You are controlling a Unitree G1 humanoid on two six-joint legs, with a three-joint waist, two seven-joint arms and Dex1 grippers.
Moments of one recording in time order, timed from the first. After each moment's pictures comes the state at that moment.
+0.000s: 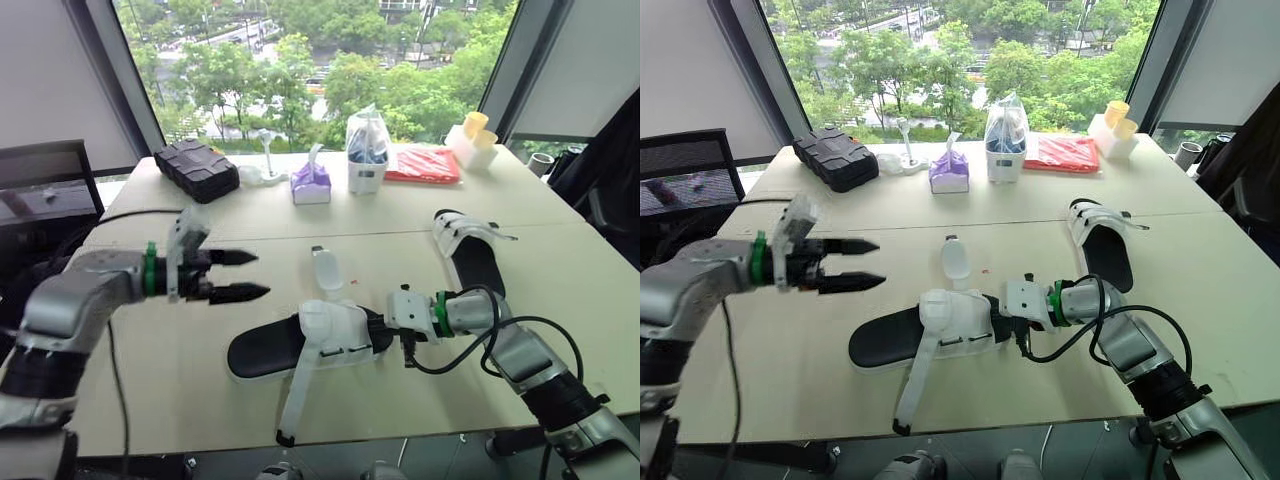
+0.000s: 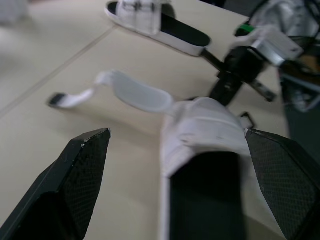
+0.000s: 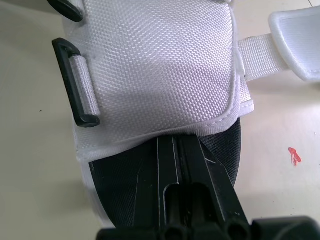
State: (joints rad) left arm -0.48 0.86 0.08 -0.13 -0.74 0.83 -1.15; right arm -0.45 -0.69 0.31 0.01 -0.02 0.05 1.10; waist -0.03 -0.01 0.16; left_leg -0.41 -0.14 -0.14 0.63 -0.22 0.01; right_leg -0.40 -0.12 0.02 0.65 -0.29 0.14
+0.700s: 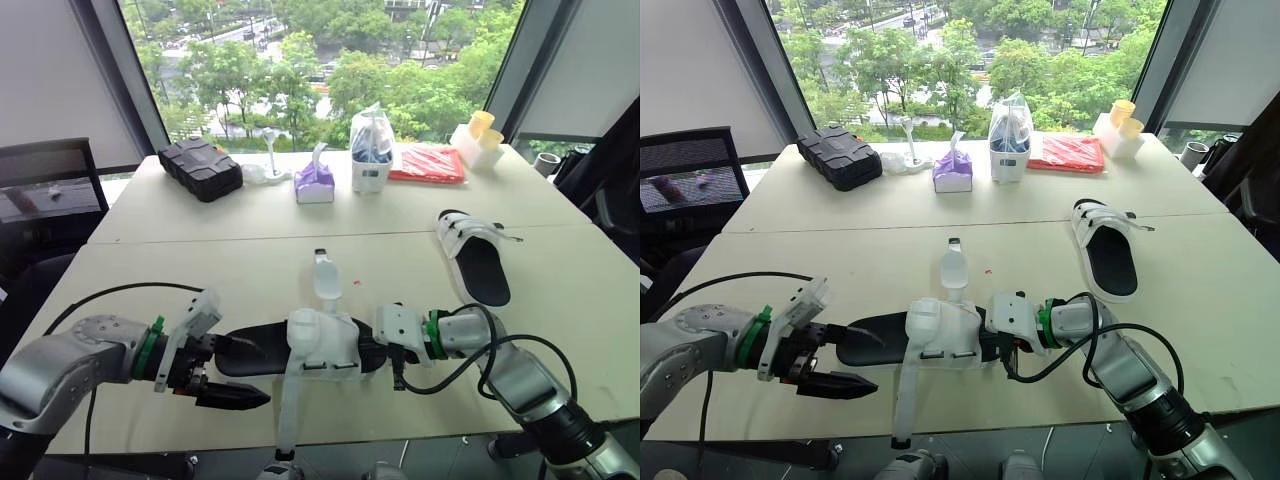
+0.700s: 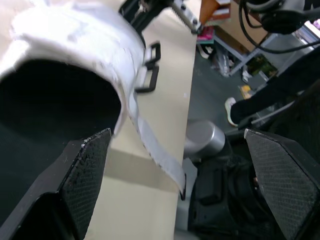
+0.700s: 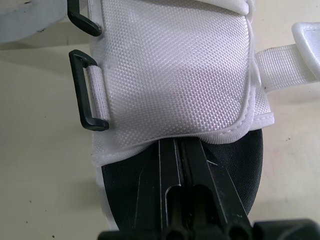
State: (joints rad) left arm -0.15 0.97 0.03 -0.43 -0.83 0.94 -1.18; right arm -0.34 -0.66 0.32 -0.26 0.01 0.31 1.07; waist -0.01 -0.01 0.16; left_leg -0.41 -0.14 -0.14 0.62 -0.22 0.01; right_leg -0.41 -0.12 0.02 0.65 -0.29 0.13
